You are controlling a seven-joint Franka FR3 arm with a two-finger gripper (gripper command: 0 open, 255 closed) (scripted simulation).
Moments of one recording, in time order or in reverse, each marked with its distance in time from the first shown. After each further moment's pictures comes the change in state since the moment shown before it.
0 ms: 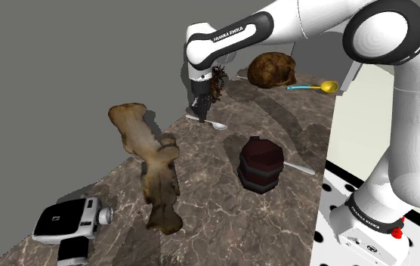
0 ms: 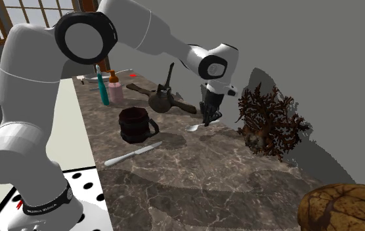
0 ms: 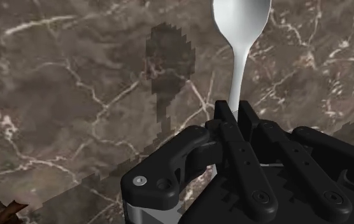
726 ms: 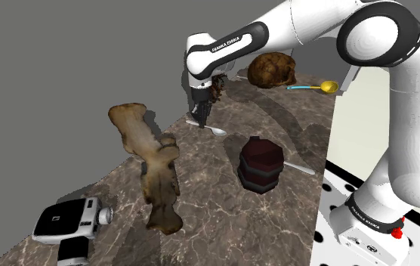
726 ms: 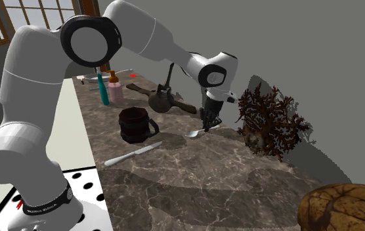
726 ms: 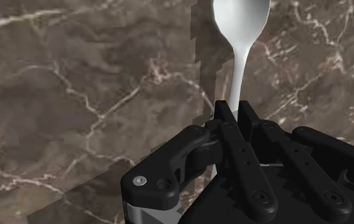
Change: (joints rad) arm 0.001 0.033 -0.001 -0.030 -0.001 0.063 -0.006
